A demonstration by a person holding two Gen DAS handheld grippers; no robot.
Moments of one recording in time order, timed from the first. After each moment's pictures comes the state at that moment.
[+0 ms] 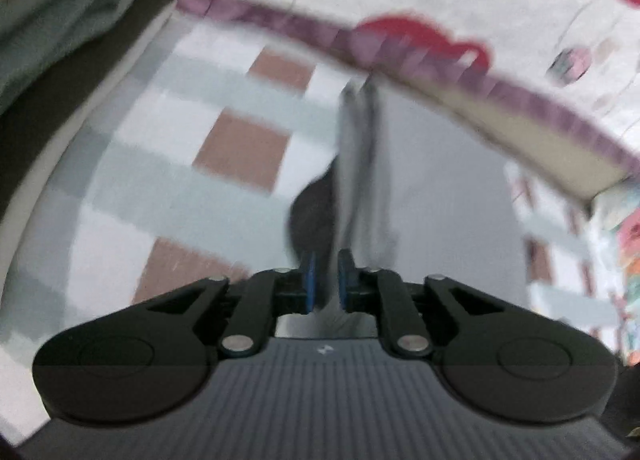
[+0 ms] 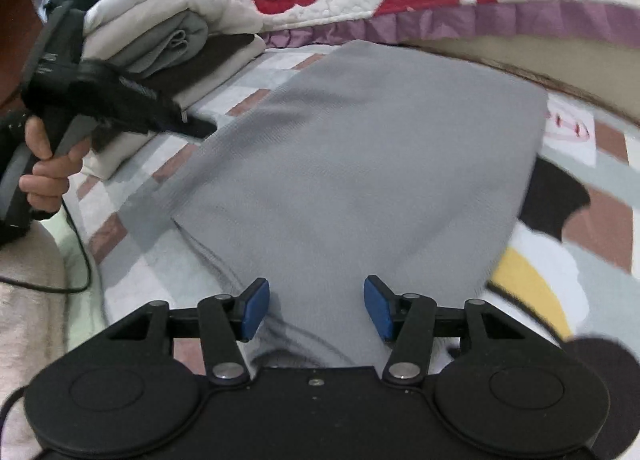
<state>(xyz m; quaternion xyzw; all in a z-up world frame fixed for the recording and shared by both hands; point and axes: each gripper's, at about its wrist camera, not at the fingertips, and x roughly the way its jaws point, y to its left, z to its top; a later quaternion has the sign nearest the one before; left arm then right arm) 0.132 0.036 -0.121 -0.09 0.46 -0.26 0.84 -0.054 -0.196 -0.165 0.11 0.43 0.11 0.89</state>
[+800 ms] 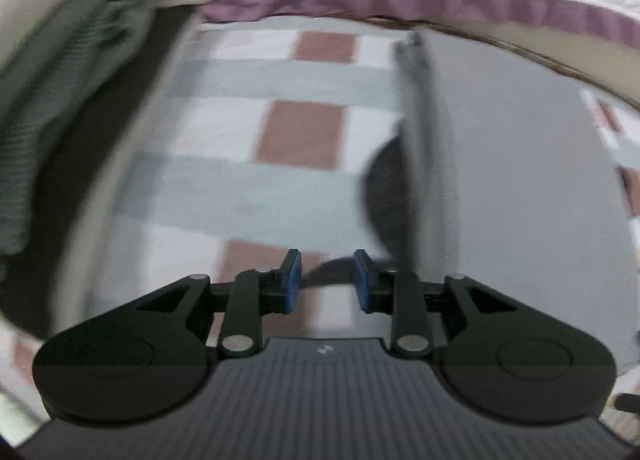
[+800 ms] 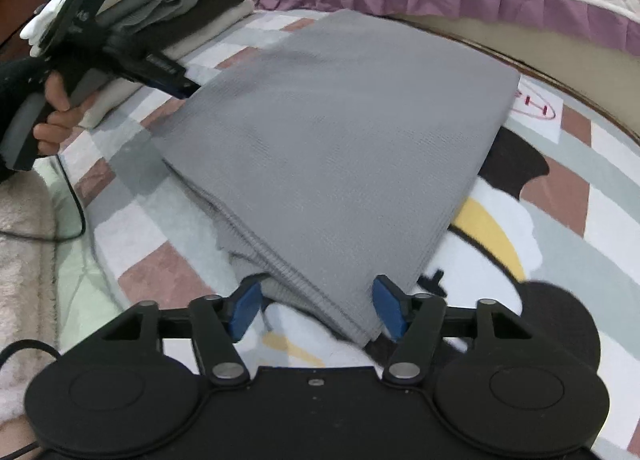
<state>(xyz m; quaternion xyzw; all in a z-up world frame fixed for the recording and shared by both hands) 0.129 0.026 -0.131 0.08 0.49 -0.15 0.86 -0.080 -0.191 -0.152 0.04 0.49 0.09 0.87</state>
